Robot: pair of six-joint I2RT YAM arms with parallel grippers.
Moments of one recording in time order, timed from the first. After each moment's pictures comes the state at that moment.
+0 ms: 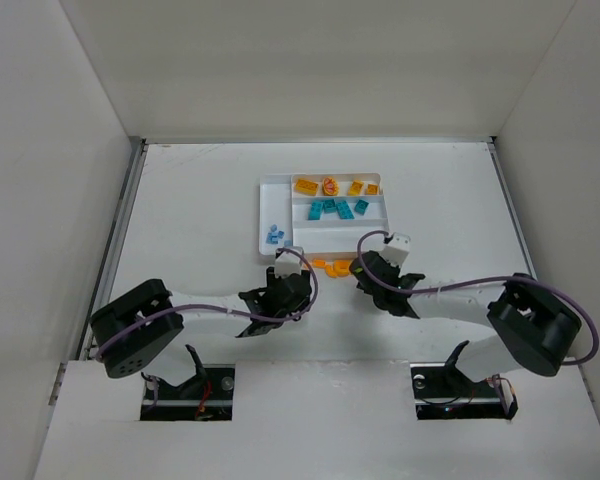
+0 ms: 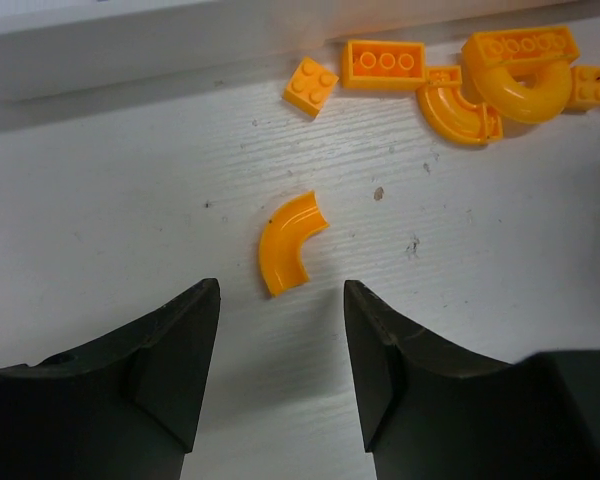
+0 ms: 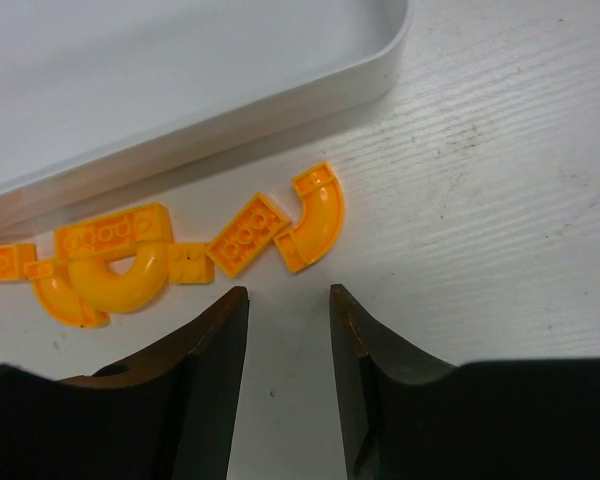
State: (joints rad) left arm -1.05 1.43 0.49 0.15 -0.54 -0.69; right arm 0.84 1.42 0.57 -0.07 0.66 0.94
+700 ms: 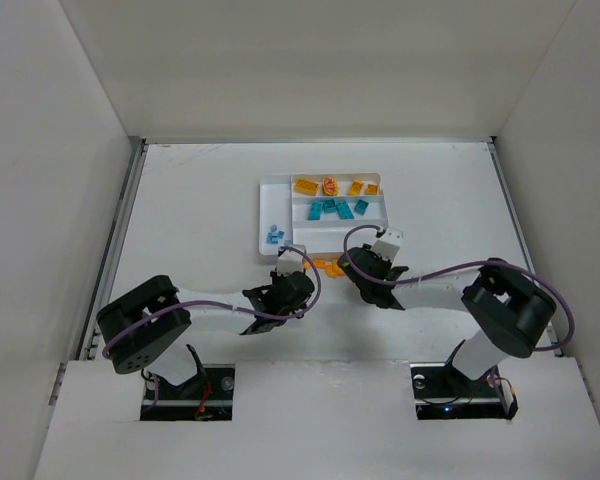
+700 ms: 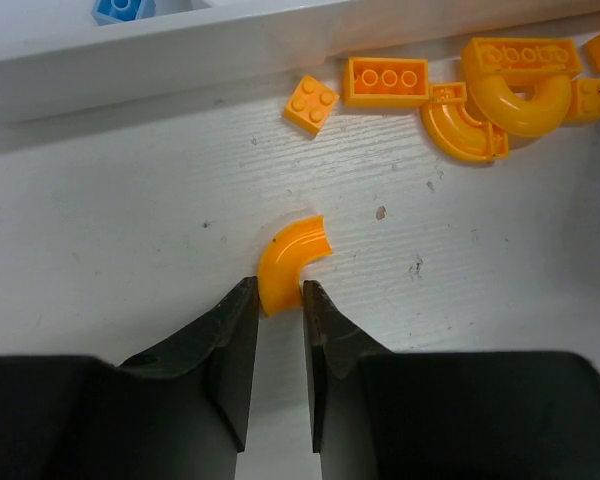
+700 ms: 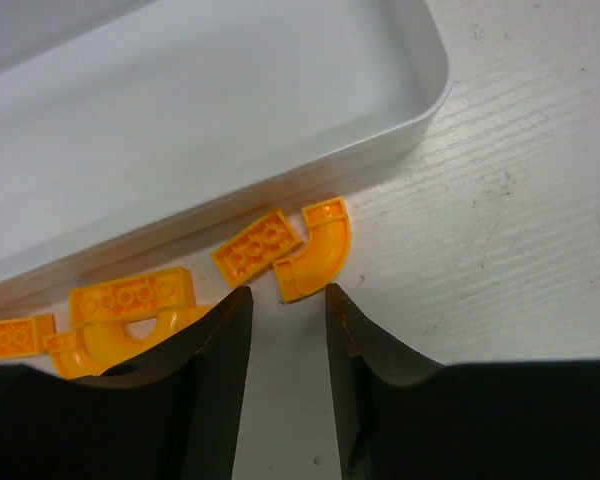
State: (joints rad) left arm -1.04 1.48 0.52 0.17 -0.56 -0.67; right arm 0.84 1.57 0.67 -0.04 0.76 0.98
